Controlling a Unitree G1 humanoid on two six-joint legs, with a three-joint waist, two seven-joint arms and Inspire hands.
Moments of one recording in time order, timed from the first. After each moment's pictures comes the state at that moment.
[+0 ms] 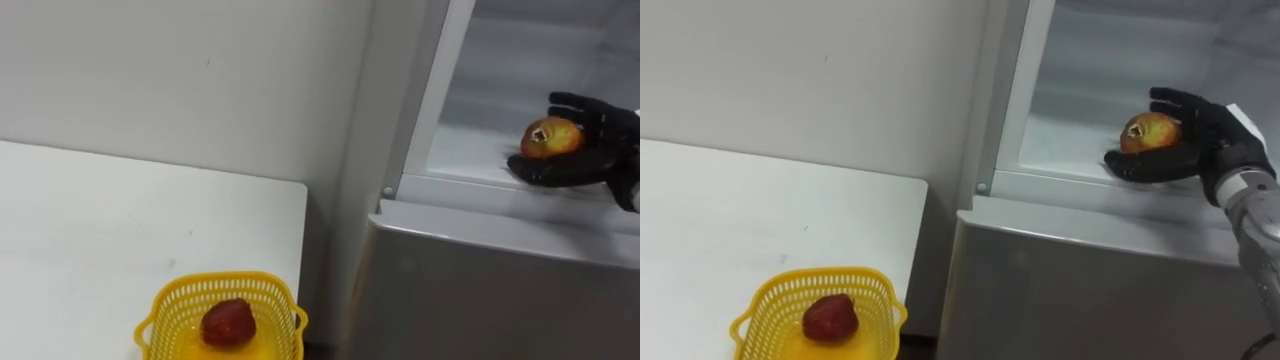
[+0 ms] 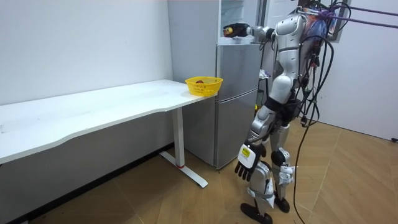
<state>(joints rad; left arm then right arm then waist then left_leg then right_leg) 0.25 0.29 0.10 0.99 0.38 0.17 -0.13 -0.83 -0.74 0.05 0.77 0.31 0.07 0.08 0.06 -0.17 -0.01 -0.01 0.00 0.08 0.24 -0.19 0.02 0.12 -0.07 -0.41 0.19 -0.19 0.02</state>
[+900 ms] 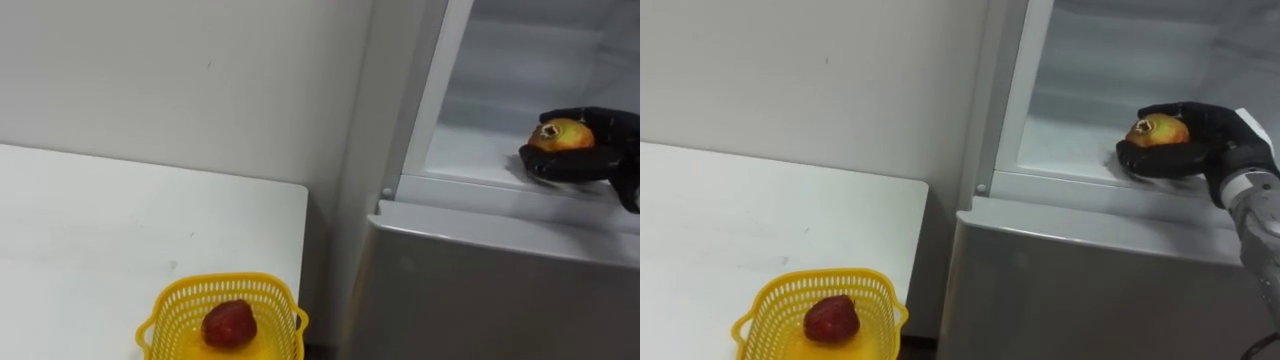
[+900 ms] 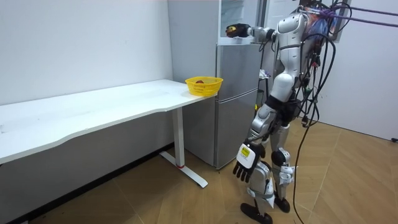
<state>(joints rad) 0.26 0.30 0.10 0.98 0.36 0.18 -0.11 -0.84 -0.74 0.05 0.75 0.39 0.10 0.02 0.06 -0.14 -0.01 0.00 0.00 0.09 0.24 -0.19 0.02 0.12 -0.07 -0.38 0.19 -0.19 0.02</state>
